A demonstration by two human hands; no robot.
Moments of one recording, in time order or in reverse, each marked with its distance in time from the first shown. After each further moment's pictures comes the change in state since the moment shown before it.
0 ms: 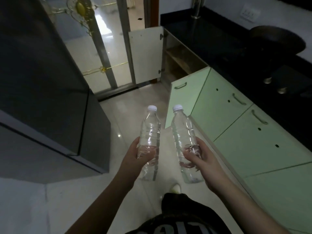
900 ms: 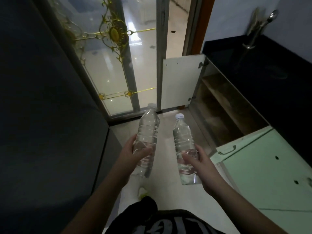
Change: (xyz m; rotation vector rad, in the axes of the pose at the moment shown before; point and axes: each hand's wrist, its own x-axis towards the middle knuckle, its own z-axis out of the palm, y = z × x) left_hand 0.353 0.128 -0.181 -0.084 0.170 -0.026; right_hand 0.420 -0.078 0.127 0.016 -0.121 0.169
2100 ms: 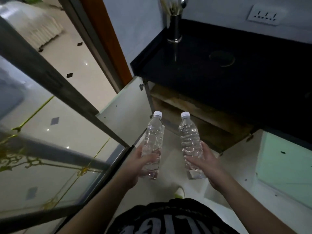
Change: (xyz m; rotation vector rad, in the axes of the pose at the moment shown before) left_hand 0.477 0.132 0.138 0.279 -0.645 -0.403; right_hand 0.331 -0.101 -0.111 0.311 0.526 0.051
